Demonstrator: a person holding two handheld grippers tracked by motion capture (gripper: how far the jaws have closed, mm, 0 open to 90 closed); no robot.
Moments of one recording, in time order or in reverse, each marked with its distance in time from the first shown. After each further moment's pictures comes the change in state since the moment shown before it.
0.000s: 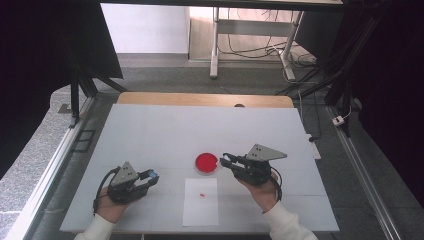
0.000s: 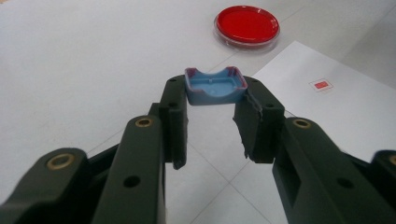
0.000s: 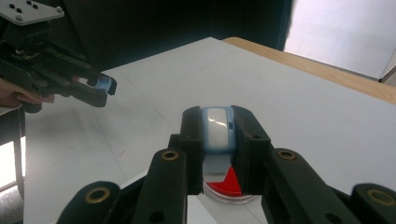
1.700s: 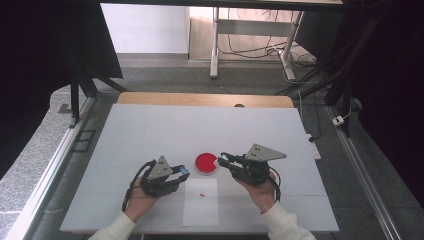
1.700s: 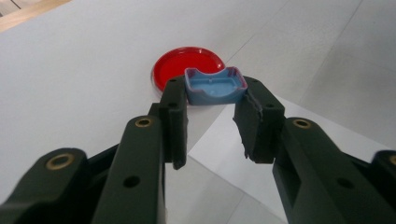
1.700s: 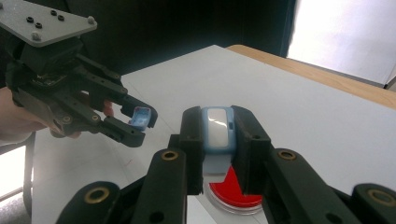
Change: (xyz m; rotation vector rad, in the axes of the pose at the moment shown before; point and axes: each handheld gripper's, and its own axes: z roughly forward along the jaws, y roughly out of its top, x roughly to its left) left arm -0.044 0.049 0.054 -0.007 -0.096 0.132; right arm 0.004 0.003 0.002 -0.024 0.015 0.006
